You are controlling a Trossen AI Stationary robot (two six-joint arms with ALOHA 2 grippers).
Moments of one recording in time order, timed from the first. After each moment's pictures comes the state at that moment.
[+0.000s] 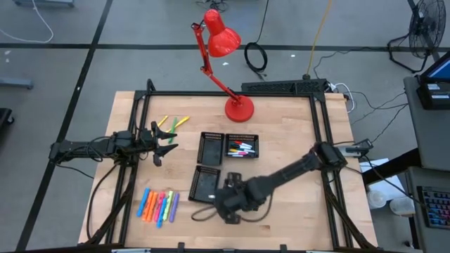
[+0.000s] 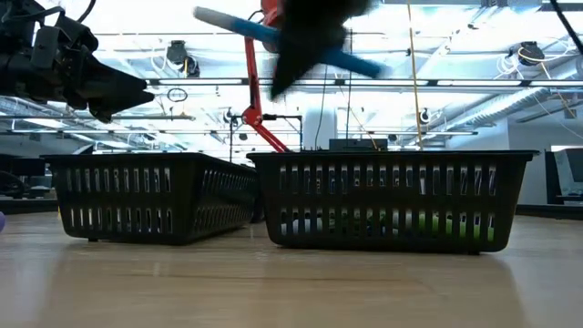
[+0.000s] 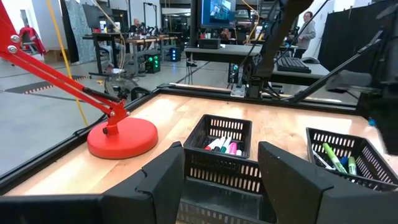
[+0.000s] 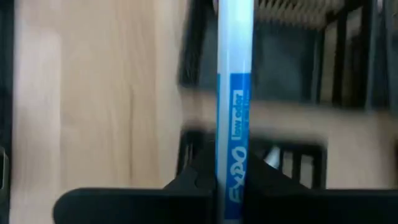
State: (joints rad) left arm 0.03 0.08 0.02 0.06 -0.16 -0.05; right arm 0.43 2.12 1.84 -0.86 0.23 0.43
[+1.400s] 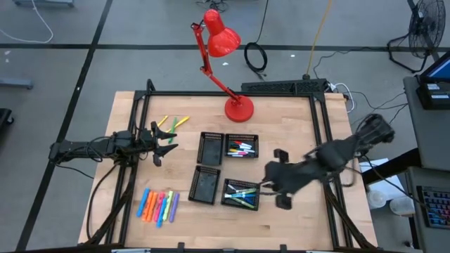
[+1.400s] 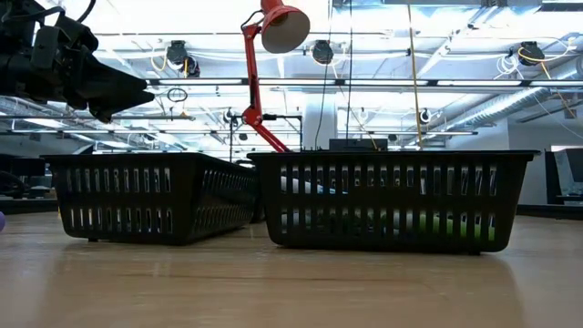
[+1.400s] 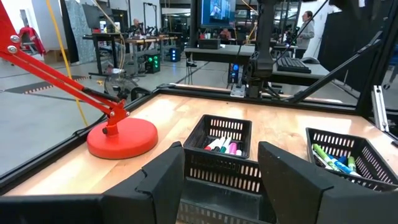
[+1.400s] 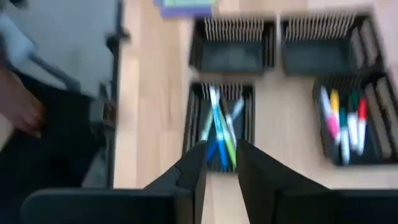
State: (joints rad) left arm 0.03 0.08 0.02 0.06 -0.16 -0.05; right arm 0.51 1.46 1.58 -1.04 0.22 0.56
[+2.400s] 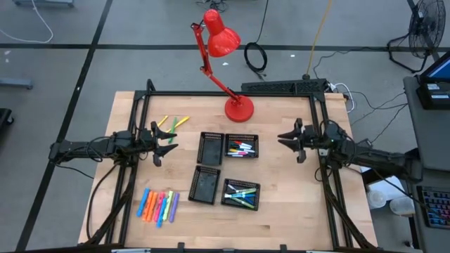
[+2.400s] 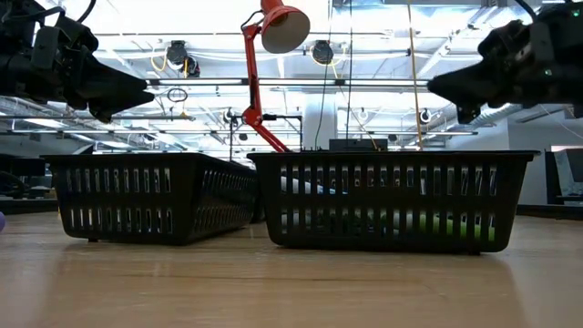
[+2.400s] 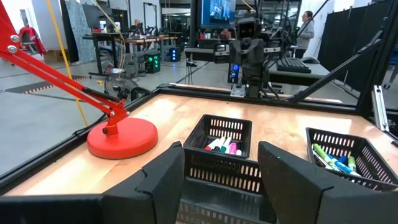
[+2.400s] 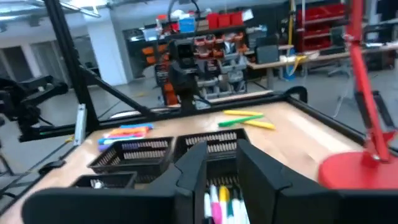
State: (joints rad) left arm 0.03 0.08 0.02 0.06 -0.16 -0.05; right arm -0.39 0.34 0.02 0.39 -0.35 0.17
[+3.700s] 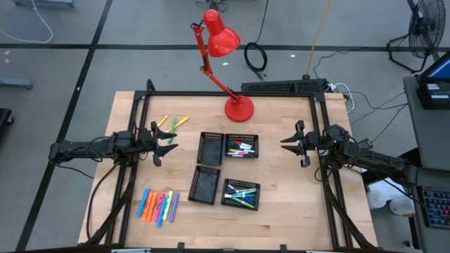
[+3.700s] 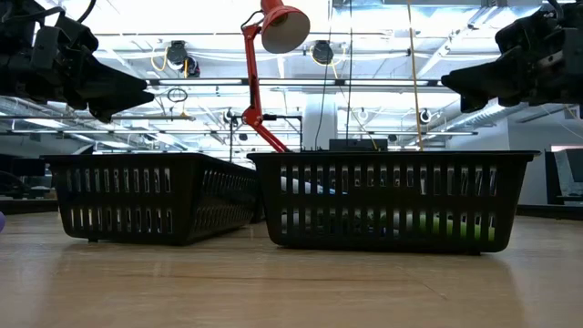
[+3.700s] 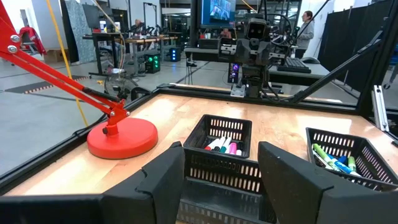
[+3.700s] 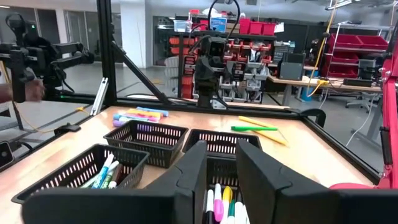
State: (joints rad) left arm 0.03 0.08 0.02 0.06 -0.16 -0.05; right arm -0.40 0.19 0.02 0.24 -0.47 -0.04
